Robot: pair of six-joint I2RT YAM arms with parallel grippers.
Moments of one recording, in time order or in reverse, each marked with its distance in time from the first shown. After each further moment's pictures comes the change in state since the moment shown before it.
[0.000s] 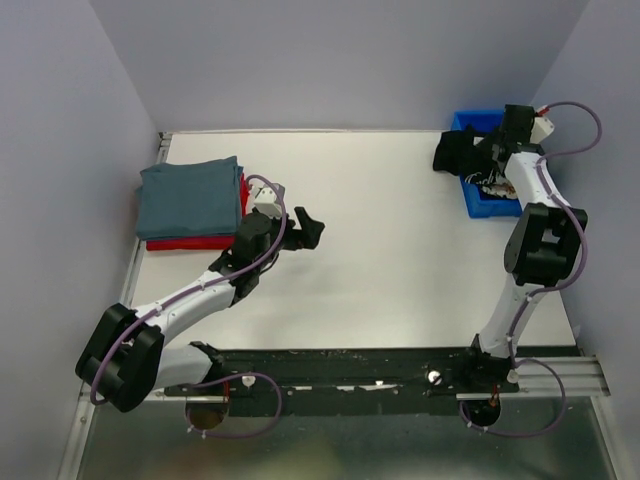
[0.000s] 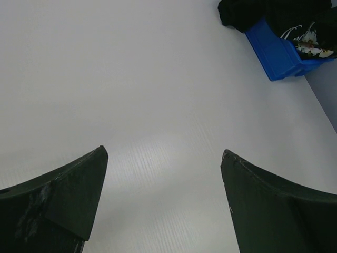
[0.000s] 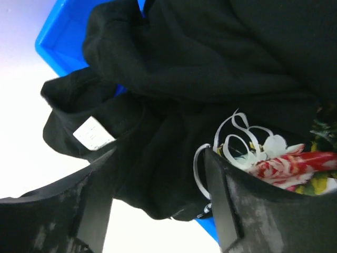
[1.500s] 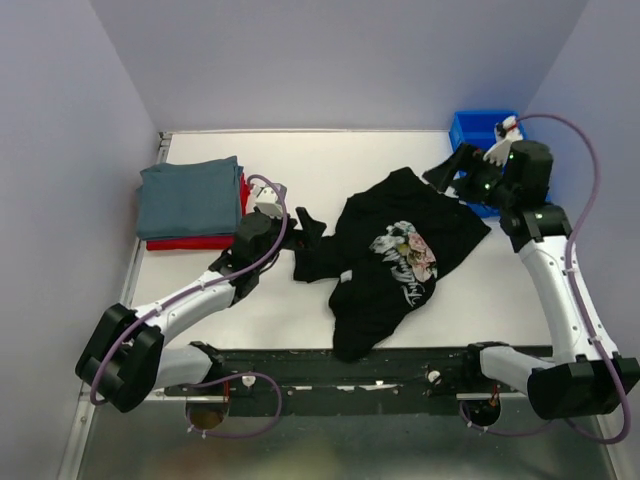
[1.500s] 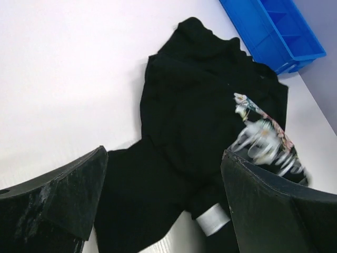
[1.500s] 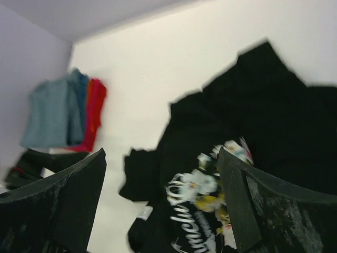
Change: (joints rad) left arm 0.000 -0.003 -0.001 0.008 0.018 0.016; right arm 0.229 -0.833 -0.380 -0.081 -0.635 -0.211
